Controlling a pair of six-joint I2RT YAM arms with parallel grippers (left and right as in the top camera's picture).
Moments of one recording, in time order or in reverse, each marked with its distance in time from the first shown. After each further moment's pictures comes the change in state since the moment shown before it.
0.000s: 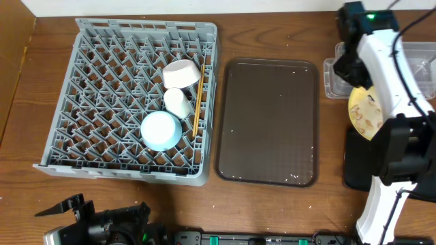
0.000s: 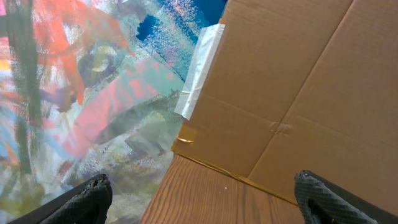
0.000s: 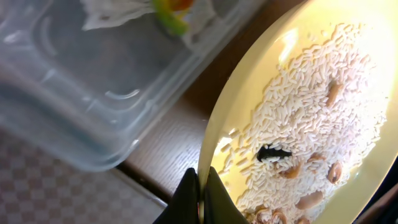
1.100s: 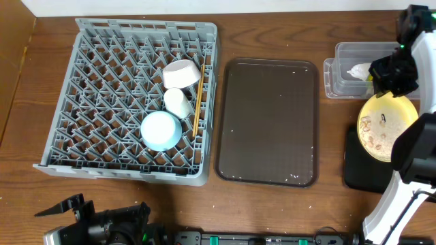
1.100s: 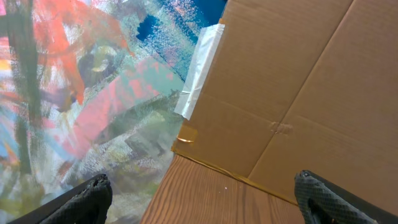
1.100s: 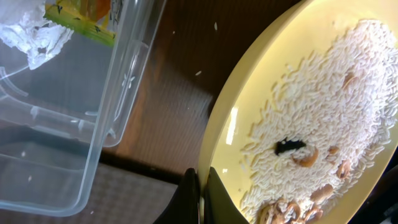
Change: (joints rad) left arm 0.000 0.000 0.000 0.000 0.000 0.000; right arm -0.259 0.000 0.000 -0.056 -0.324 0.080
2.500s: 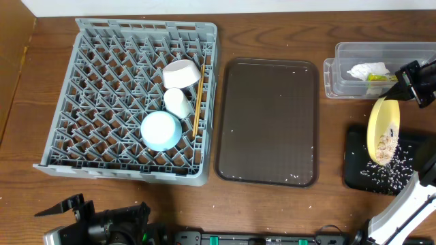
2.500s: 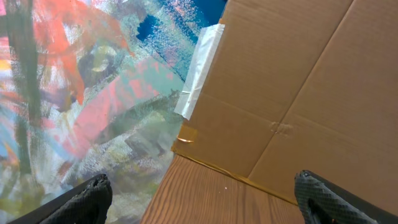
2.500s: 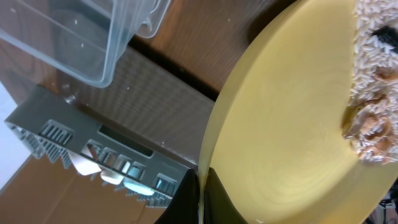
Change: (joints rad) left arm 0.000 0.000 0.000 0.000 0.000 0.000; right arm -0.228 0.000 0.000 -0.163 -0.526 -0.466
